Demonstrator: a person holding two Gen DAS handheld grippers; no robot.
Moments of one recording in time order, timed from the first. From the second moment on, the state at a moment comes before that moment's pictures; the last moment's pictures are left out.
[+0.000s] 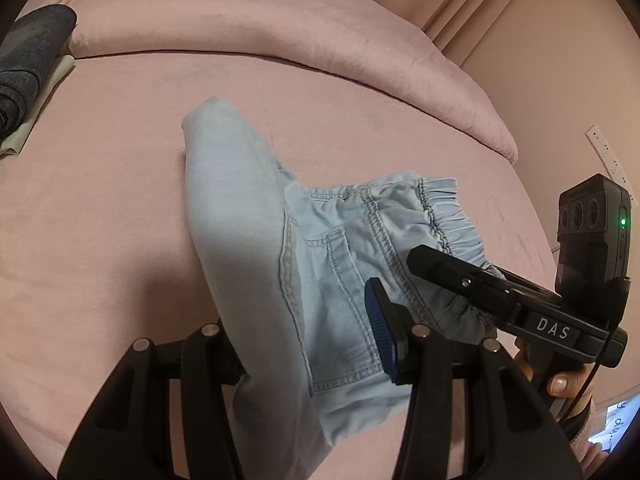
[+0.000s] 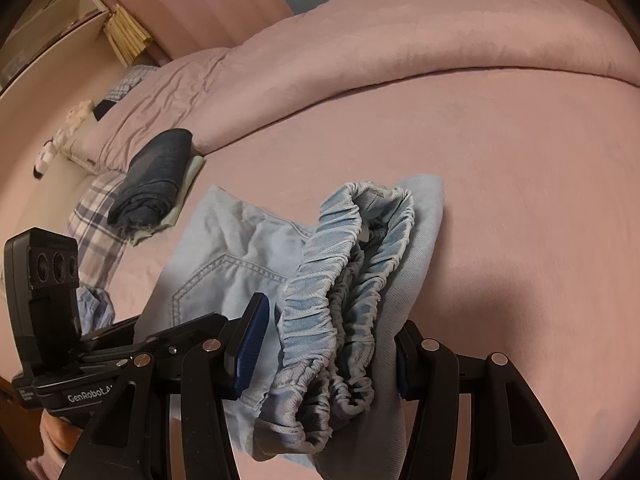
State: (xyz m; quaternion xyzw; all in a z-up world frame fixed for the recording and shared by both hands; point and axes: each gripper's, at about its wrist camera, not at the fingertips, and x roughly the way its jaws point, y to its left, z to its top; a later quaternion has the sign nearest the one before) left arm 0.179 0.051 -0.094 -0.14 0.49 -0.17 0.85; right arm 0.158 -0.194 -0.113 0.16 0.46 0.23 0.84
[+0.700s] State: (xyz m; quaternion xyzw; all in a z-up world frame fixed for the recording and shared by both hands) left arm 0.190 0.058 -0.113 -0.12 0.51 -0.14 0.84; right arm 0.164 -0.202 -0.128 0.17 0.48 0.21 0.83
